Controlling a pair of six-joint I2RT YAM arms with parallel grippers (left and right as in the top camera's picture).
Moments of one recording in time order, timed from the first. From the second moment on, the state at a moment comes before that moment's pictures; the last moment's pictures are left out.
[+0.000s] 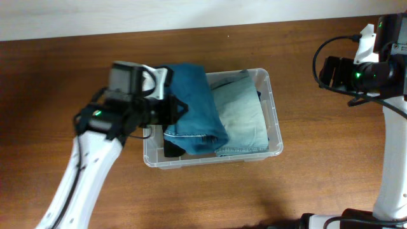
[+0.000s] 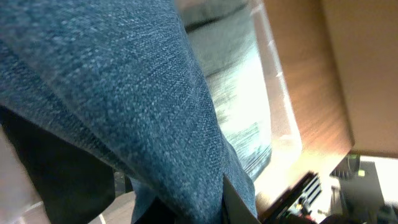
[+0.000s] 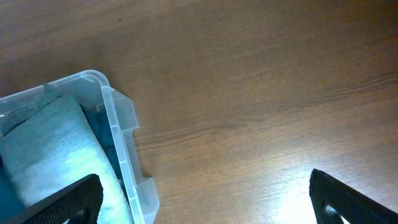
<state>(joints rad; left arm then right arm) -0.32 1.45 1.36 -0.85 0.52 -0.29 -0.22 1.52 1.85 -1.37 -0.04 0.07</state>
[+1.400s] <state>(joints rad) -0.43 2.01 1.67 -0.93 0.15 -0.12 -0.19 1.52 1.85 -1.38 -0.10 0.01</state>
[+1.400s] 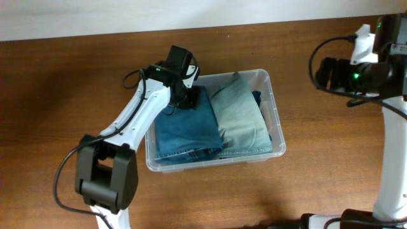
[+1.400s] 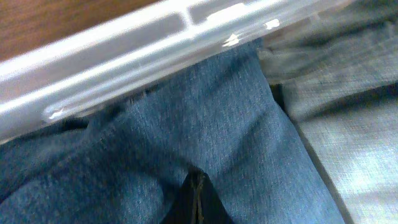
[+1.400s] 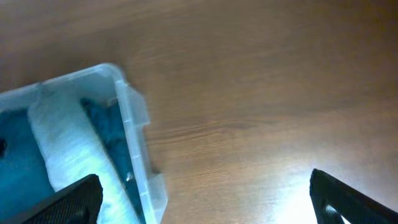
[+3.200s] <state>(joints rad) 0.05 1.54 1.77 -1.06 -0.02 -0.11 -0.14 1.80 2.04 -1.33 -0.06 -0.05</state>
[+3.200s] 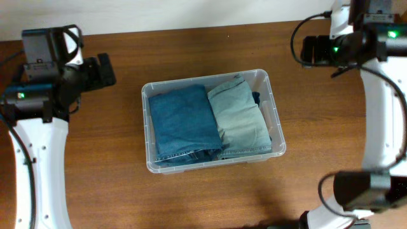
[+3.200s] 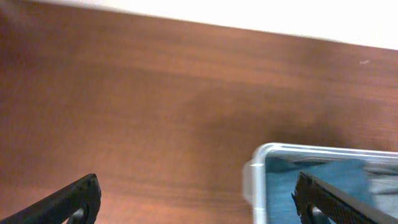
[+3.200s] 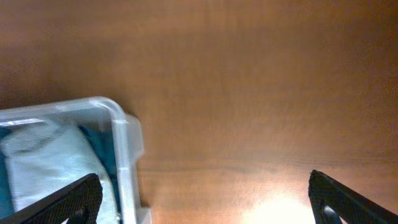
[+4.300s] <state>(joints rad) 0.09 0.69 0.71 -0.86 0.07 -0.04 -0.15 0.67 1.00 -1.00 -0.05 -0.05</state>
